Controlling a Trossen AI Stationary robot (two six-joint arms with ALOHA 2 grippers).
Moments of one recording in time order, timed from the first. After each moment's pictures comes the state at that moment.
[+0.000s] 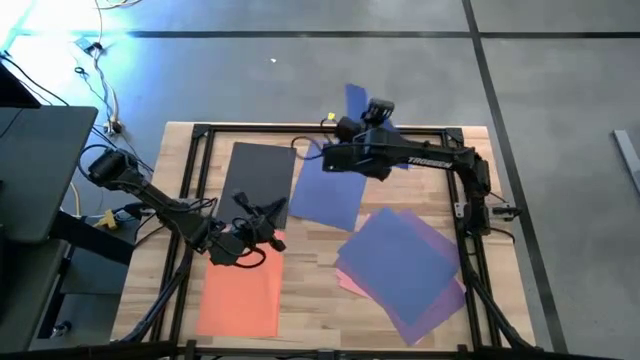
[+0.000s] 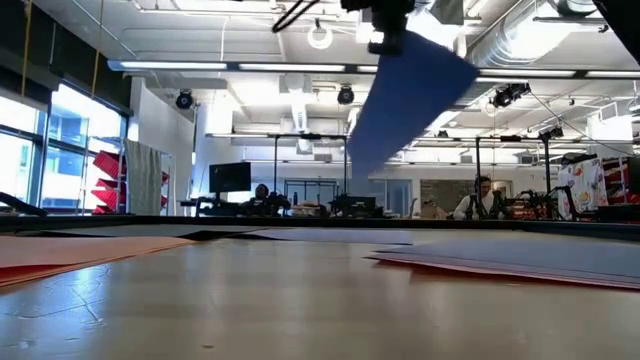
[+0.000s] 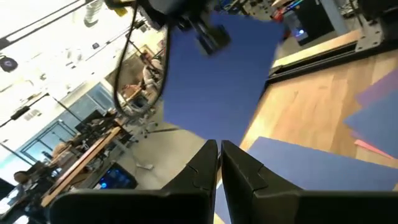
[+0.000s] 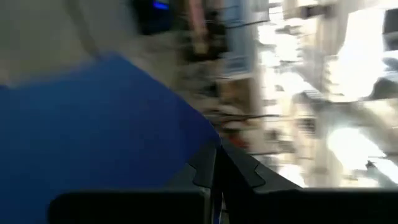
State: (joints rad) left arm -0.58 1.32 0.84 0.25 -1.39 0.41; right arm -0.07 2.00 2.09 -1.54 1.33 0.13
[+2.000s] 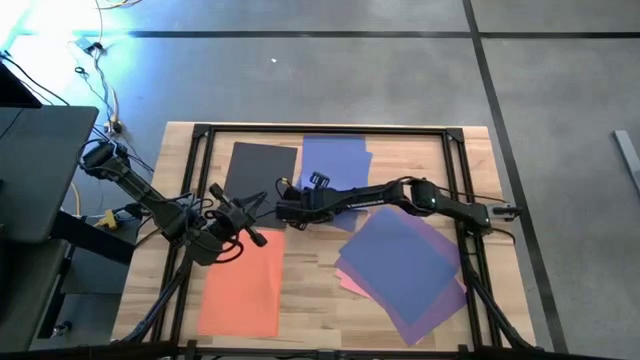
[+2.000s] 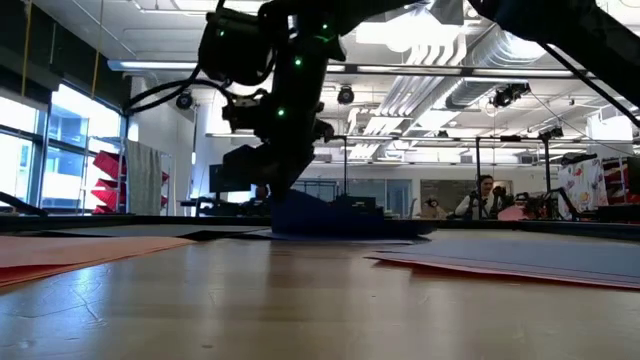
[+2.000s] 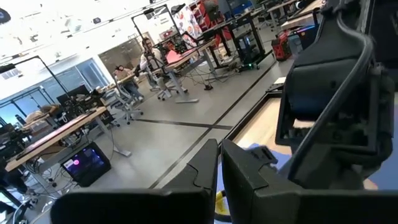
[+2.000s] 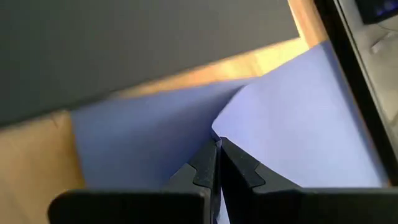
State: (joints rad) left arm -0.65 1.15 0.84 -0.06 -1.47 0.03; right arm 0.04 2.47 2.13 -0.94 0.62 0.34
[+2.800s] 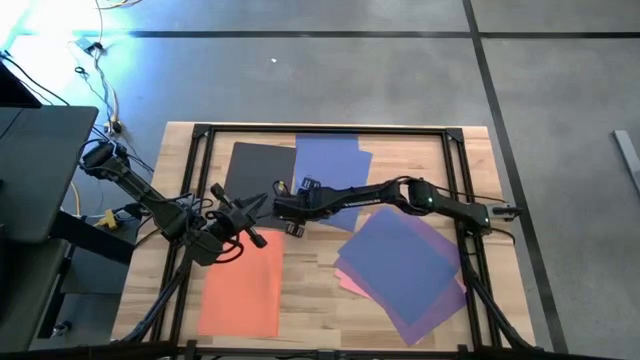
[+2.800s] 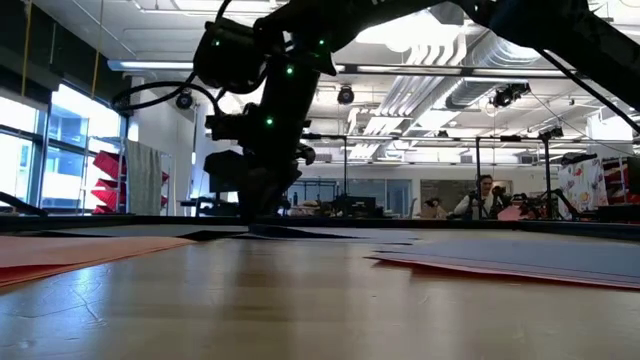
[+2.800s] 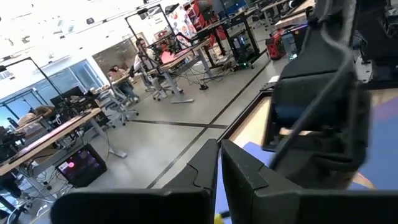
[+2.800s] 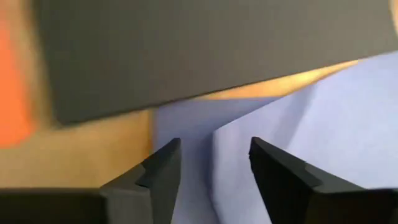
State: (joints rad) left arm -0.65 1.15 0.84 -0.08 -1.44 0.03; right arm 0.04 2.48 2.13 -0.87 0.38 0.19
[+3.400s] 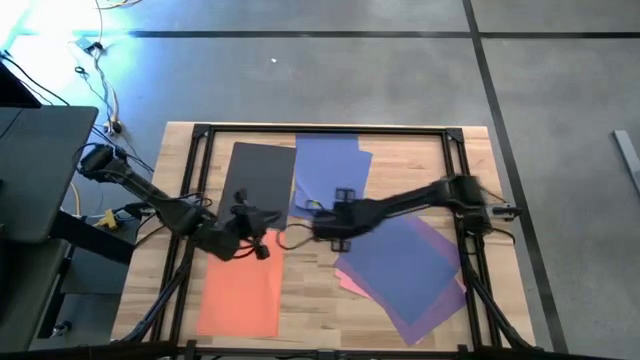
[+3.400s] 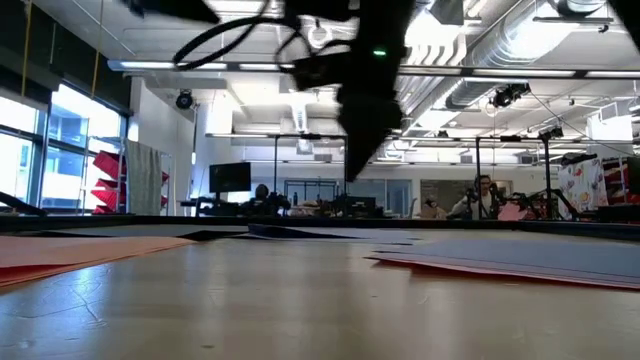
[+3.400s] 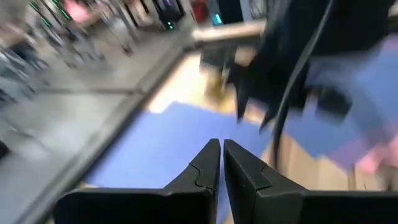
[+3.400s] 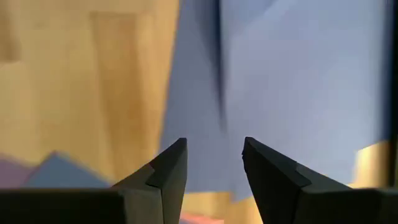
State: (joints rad) left arm -0.50 1.19 0.75 -0.20 -0.92 -0.23; right arm 0.18 1.94 1.45 -0.83 0.43 0.21
